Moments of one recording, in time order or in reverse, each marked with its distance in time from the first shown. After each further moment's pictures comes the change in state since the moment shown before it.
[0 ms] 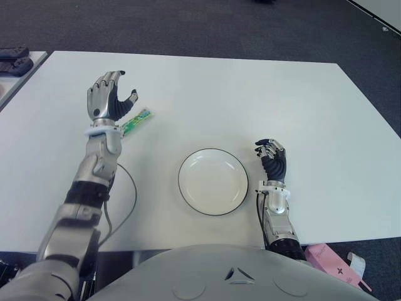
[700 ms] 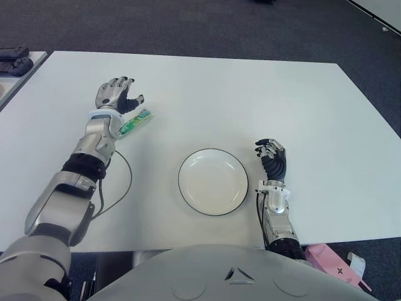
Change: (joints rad) left arm -0.218 0.111 -0.249 0.295 0.030 0.045 -0.260; right arm 0.000 0.000 -0.003 -0.002 0.000 0.000 -0.005
